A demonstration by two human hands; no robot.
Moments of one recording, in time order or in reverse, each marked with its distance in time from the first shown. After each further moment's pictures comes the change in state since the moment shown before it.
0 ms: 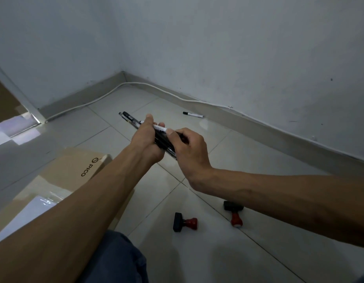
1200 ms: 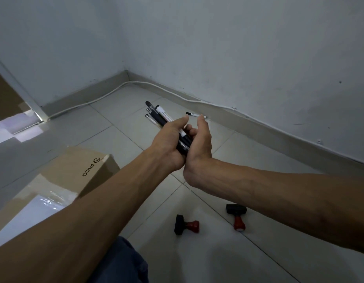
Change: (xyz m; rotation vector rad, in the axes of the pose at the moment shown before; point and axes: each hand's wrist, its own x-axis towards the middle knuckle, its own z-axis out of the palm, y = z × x) left_hand -0.034 -0.027 0.021 0.070 -0.231 -0.102; right_hand 0.017 -0.018 0.009 0.650 0.175 0.526
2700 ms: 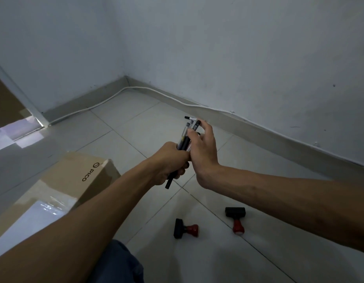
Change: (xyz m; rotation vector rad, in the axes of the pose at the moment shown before) left_hand 0.006 -0.006 -0.026 1.130 -0.035 0.100; right_hand 0.016 -0.001 -0.024 -0.520 -0.026 -0.362
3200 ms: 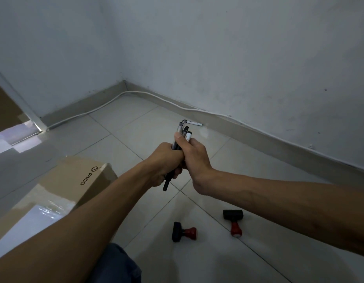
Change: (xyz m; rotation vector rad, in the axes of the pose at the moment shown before) left_hand -0.003 0.004 0.000 -0.018 0.069 0.048; right_hand -0.008 -0.002 -0.004 -0.001 -0.169 0.079
